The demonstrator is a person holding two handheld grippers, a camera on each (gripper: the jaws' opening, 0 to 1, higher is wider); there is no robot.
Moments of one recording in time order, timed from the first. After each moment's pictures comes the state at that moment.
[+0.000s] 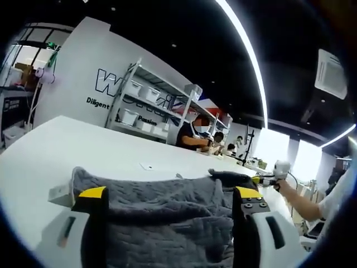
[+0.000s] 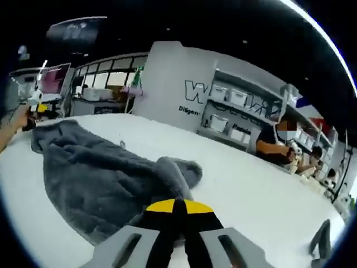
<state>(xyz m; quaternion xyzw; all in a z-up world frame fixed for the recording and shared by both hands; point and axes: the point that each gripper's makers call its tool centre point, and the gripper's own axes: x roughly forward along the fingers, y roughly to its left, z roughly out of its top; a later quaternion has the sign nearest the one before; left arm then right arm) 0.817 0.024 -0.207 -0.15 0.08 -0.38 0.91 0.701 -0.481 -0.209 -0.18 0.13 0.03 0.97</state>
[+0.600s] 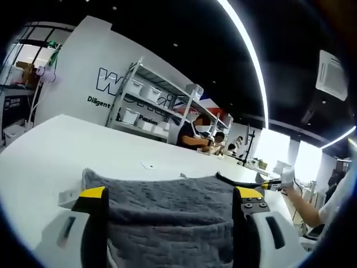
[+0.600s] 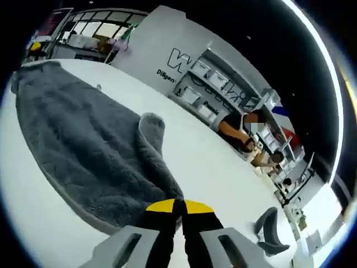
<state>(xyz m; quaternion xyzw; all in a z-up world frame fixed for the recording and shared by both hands) 0.816 0.024 -0.209 -0.15 0.09 -0.38 0.91 0.630 -0.571 -0.256 -0.30 0.27 -0.11 0.91</state>
